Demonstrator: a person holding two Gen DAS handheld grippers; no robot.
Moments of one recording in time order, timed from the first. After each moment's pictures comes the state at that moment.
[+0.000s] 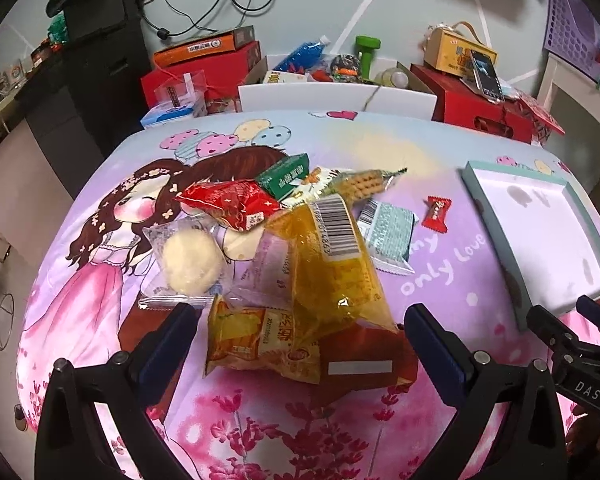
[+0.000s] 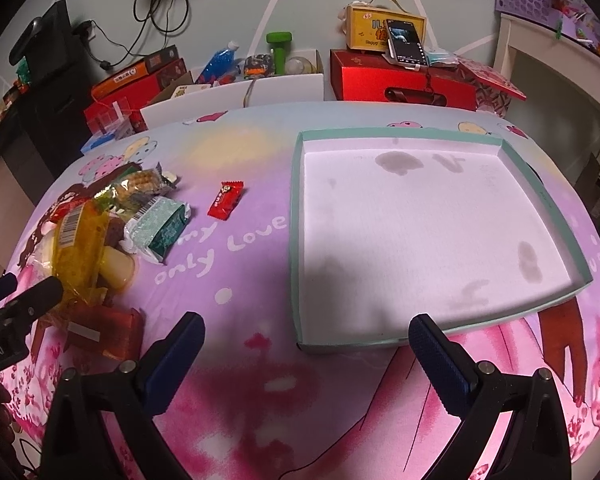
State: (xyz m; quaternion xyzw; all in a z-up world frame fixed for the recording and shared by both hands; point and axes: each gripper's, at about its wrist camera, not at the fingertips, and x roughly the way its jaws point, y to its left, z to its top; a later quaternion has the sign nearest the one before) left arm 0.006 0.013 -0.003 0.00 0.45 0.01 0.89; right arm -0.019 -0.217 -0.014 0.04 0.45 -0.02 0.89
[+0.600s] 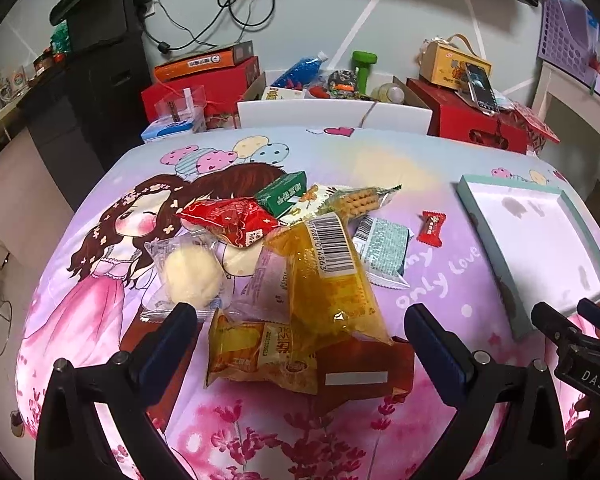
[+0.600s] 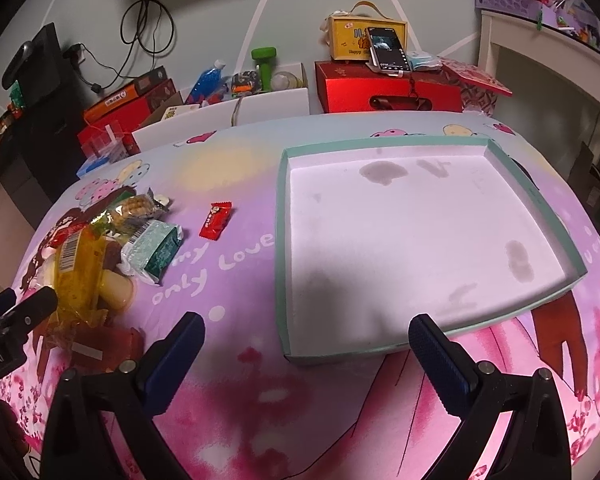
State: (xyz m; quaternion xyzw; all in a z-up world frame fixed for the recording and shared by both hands) left arm 0.004 0.011 0.003 0.01 0.43 0.01 0.90; right arm -0.021 -0.225 -0.009 0.06 0.43 -0.03 0.90
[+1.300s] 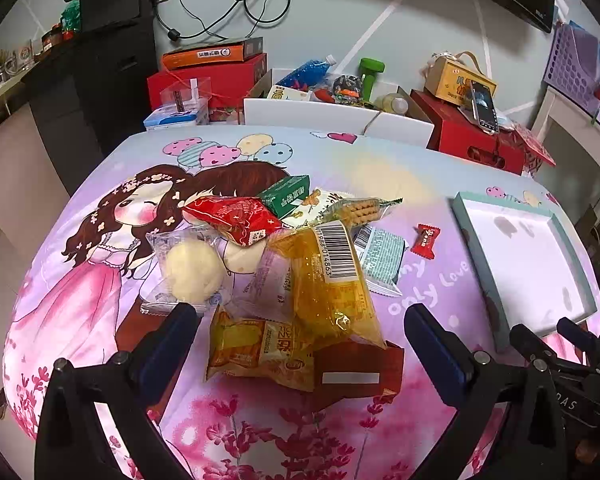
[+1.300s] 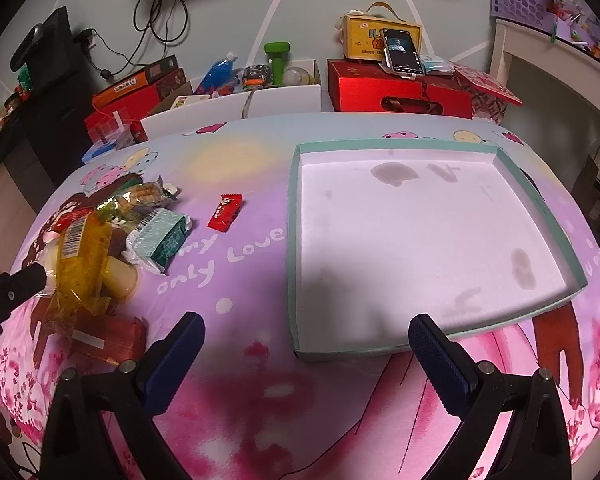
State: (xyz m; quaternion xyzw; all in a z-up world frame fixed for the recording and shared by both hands) left arm 0.001 0.026 0.012 -0.04 0.43 0.00 0.90; right arm -0.020 -0.216 -0.007 0.04 0.44 -0.02 0.90
